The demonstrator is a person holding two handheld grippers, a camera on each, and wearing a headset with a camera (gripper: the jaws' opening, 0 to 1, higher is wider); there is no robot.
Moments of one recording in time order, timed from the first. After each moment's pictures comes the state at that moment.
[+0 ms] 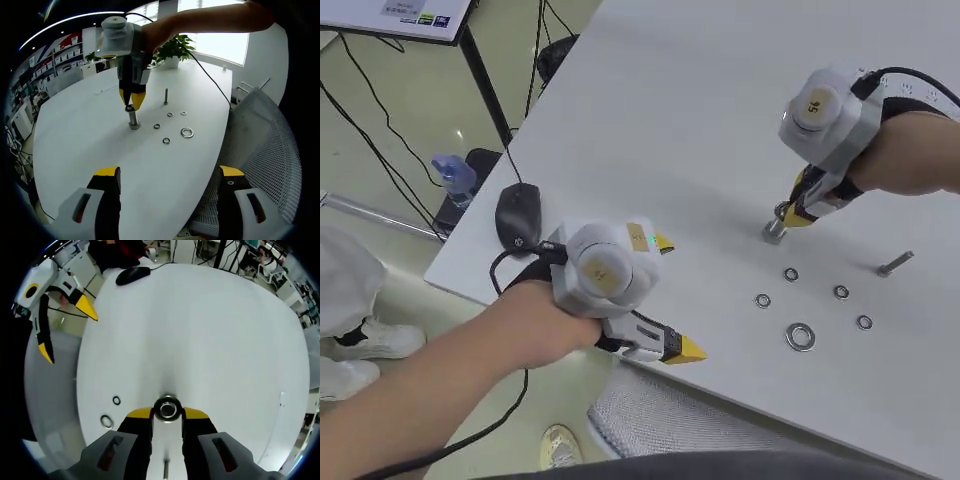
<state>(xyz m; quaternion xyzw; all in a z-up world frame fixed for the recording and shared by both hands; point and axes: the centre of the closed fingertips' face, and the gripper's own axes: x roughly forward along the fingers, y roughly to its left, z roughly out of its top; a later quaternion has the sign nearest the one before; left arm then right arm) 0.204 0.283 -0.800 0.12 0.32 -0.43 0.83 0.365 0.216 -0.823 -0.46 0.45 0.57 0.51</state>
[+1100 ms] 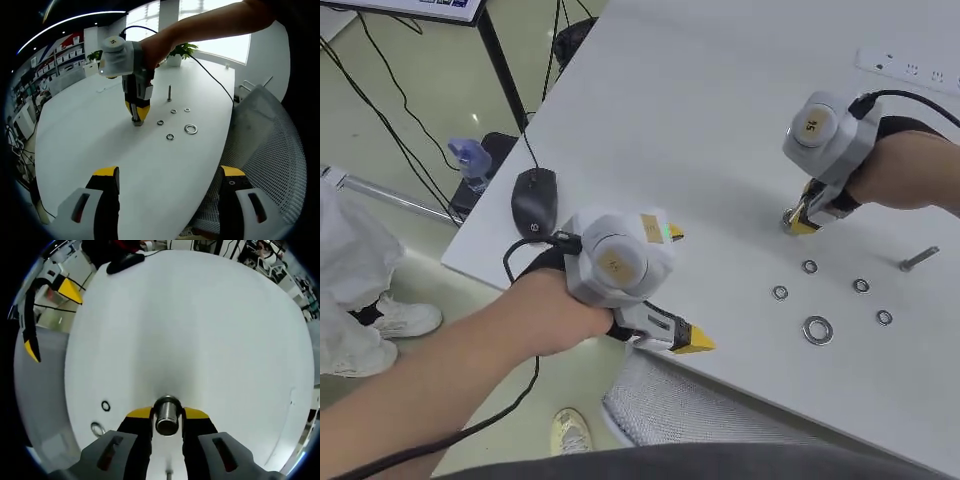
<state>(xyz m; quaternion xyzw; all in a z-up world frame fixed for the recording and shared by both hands) 0.205 0.290 -0.806 0.13 0.32 -0.42 0.84 0.360 0.216 -0.867 -0.47 0.47 0.55 0.51</state>
